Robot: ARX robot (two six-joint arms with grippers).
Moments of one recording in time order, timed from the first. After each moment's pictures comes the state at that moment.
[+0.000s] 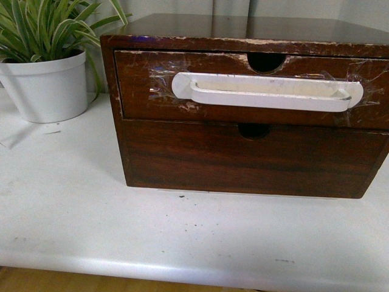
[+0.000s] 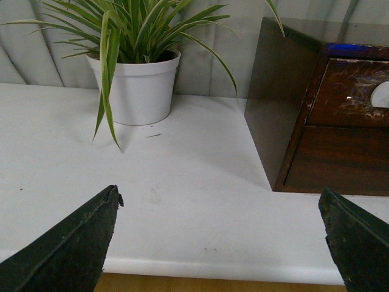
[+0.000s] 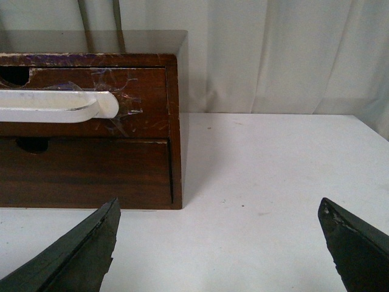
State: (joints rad) left arm 0.00 0.00 0.01 0.00 0.00 -0.01; right arm 0.00 0.00 0.01 0.00 0.00 -0.01
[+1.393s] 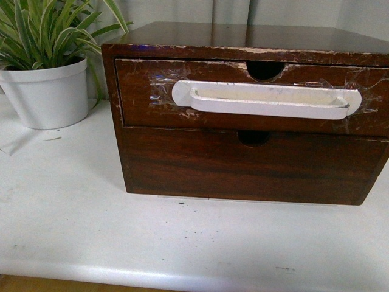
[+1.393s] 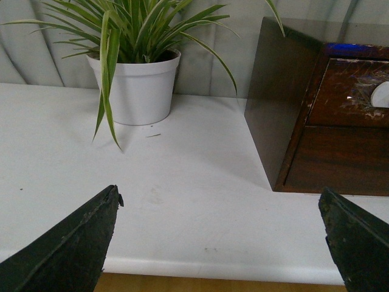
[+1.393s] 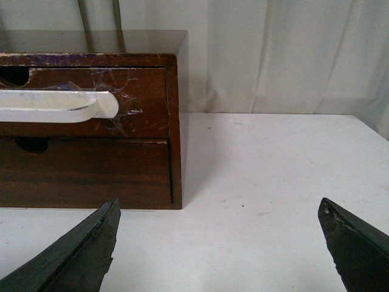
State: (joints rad) left arm 0.00 0.00 0.01 0.00 0.00 -0.01; right arm 0.00 0.01 0.01 0.00 -0.01 -0.01
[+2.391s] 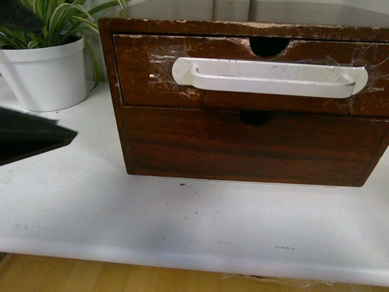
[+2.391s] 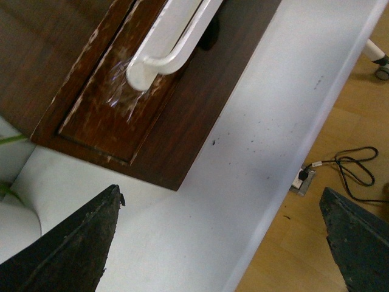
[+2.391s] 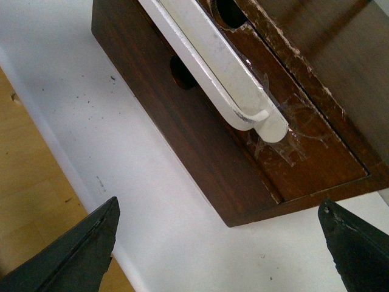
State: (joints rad) left arm -0.30 1.03 0.81 -0.35 0.33 0.82; right arm 0.05 0.95 0.71 -0.31 -0.47 -0.83
